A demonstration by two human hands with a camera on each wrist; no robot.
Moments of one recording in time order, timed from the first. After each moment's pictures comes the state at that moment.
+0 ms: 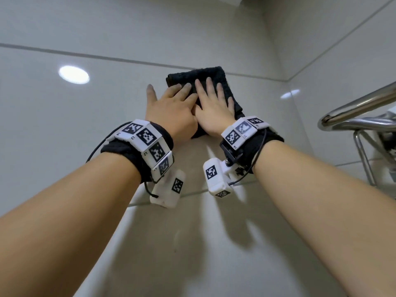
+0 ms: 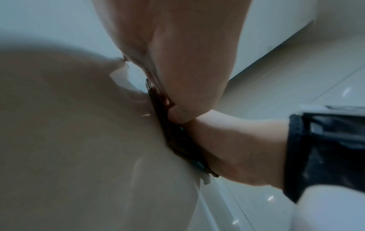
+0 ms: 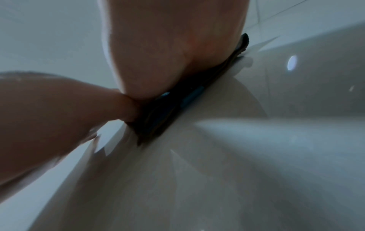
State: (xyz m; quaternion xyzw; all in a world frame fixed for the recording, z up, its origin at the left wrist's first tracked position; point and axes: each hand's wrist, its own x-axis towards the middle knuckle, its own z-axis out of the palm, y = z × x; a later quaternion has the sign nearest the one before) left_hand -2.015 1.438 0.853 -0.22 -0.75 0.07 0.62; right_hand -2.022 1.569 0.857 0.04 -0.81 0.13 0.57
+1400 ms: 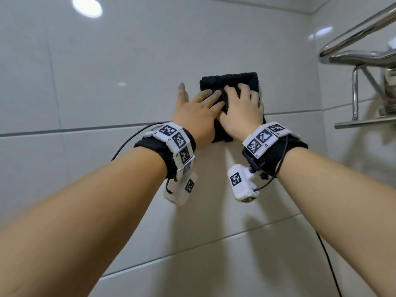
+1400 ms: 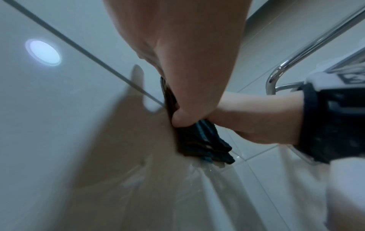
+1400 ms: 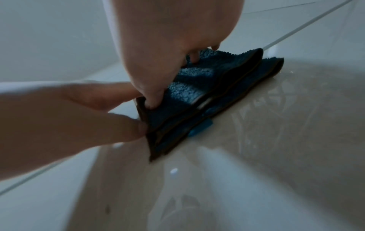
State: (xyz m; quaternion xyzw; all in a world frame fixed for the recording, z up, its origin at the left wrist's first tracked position) left_hand -1.986 1.427 0.707 -0.25 -0.81 0.18 0.50; right_hand -1.992 1.566 0.693 -0.04 -0.82 0.12 0.56
